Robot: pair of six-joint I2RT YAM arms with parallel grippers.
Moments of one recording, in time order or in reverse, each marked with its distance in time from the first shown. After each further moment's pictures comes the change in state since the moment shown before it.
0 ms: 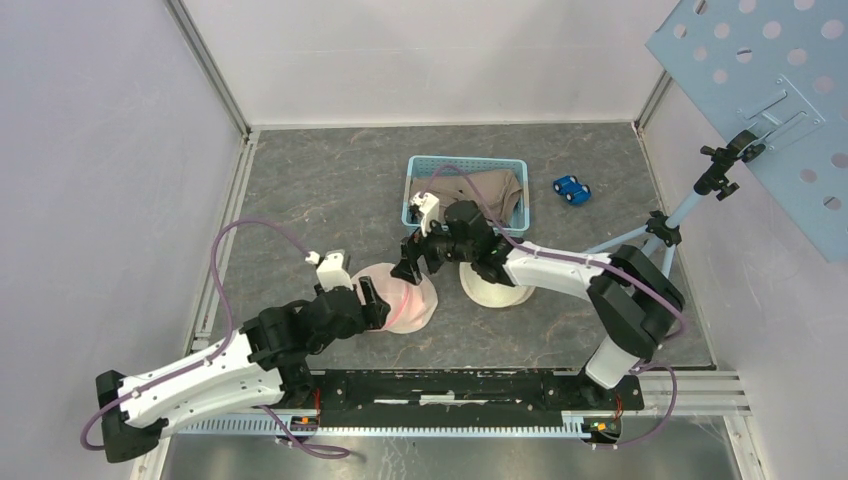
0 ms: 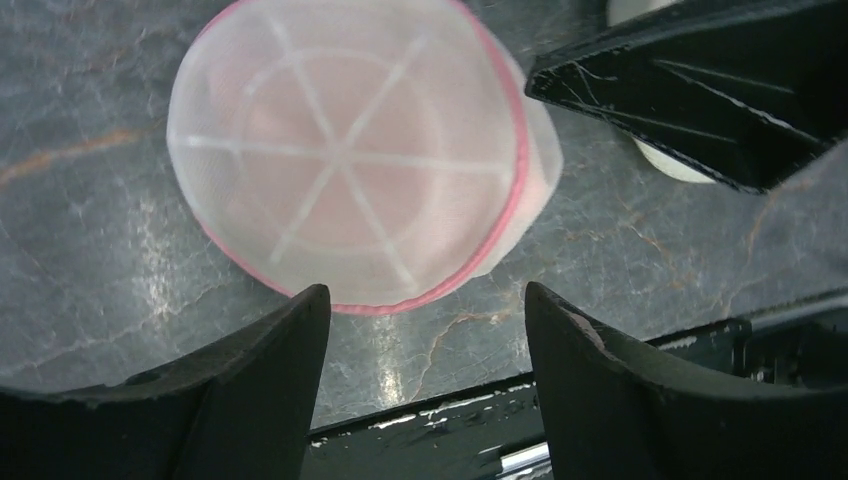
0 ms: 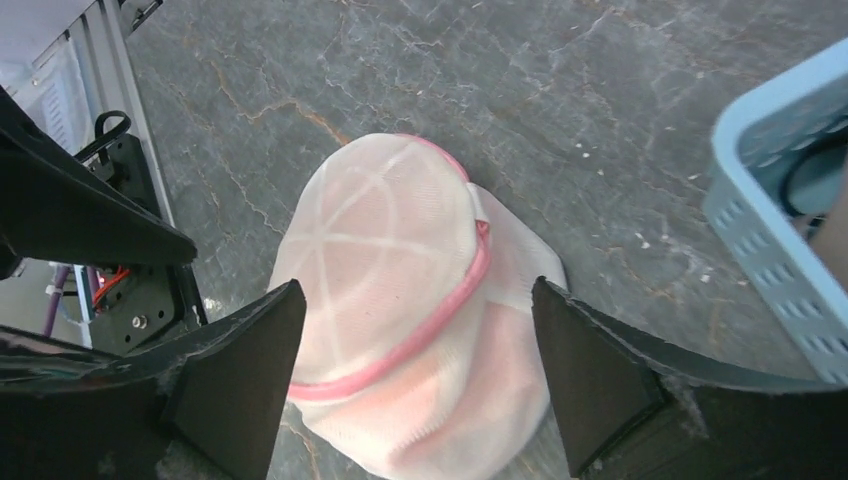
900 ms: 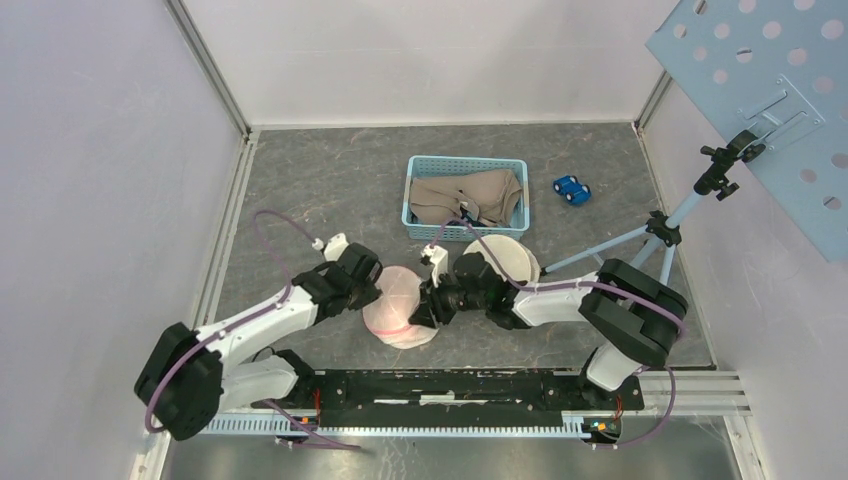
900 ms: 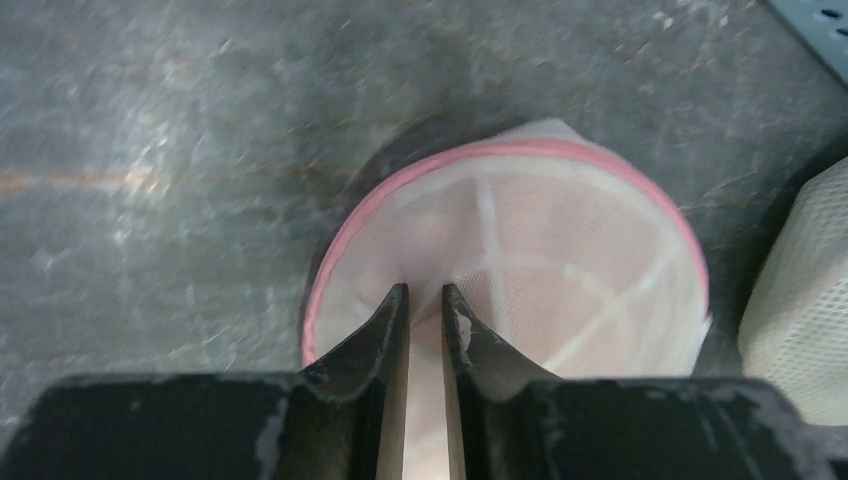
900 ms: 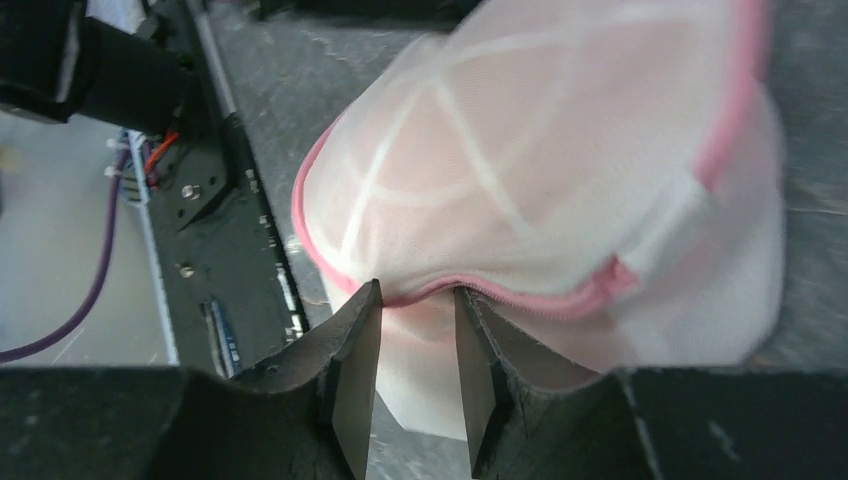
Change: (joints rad) left arm 0.413 0.474 -0.037 0.257 0.222 -0.138; right arm 0.125 -0.014 -0.341 0.257 -0.028 0.174
